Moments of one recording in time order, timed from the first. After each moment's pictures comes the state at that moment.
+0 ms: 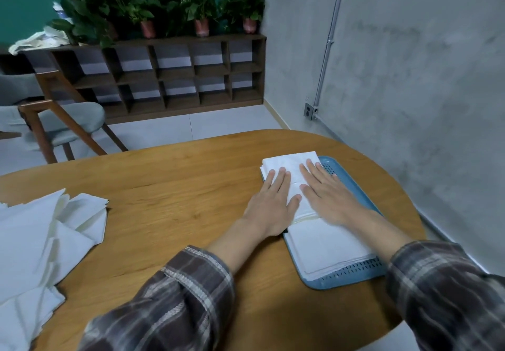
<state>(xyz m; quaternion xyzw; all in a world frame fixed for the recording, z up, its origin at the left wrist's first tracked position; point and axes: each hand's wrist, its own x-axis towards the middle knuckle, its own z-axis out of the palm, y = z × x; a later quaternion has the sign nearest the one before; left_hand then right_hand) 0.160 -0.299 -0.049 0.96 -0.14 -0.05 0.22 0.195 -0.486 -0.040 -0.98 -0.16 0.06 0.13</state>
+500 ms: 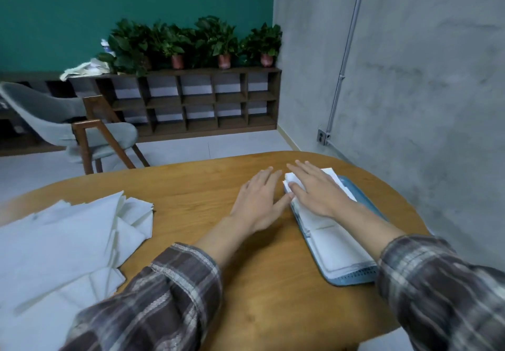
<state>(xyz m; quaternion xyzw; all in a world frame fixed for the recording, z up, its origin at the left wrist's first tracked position) 0.106 -0.223 0.019 0.97 -0.10 0.09 0.20 0.155 -0.404 0.039 -0.96 -0.22 -0.03 0.15</state>
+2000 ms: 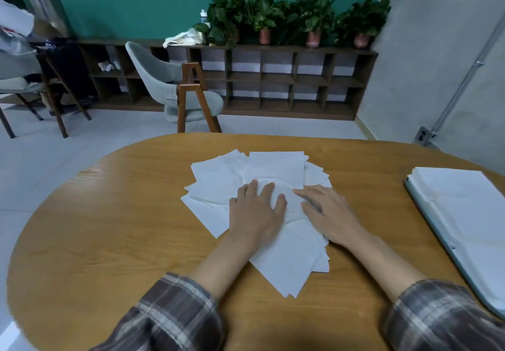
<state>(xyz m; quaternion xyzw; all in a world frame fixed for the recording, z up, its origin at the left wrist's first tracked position) -0.008 -0.018 -0.040 0.96 0.18 0.05 0.23 0.096 -0.191 -0.061 -0.91 -0.33 0.01 0.25</state>
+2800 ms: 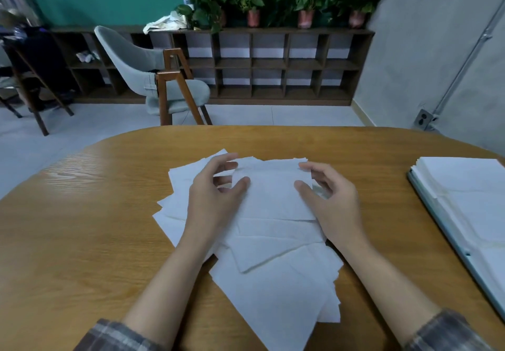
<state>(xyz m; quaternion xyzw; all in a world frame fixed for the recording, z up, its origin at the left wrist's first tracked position) 0.011 0.016 -0.040 0.76 0.17 0.29 0.55 0.098 -0.185 -0.055 -0.73 -0.22 -0.06 0.64</state>
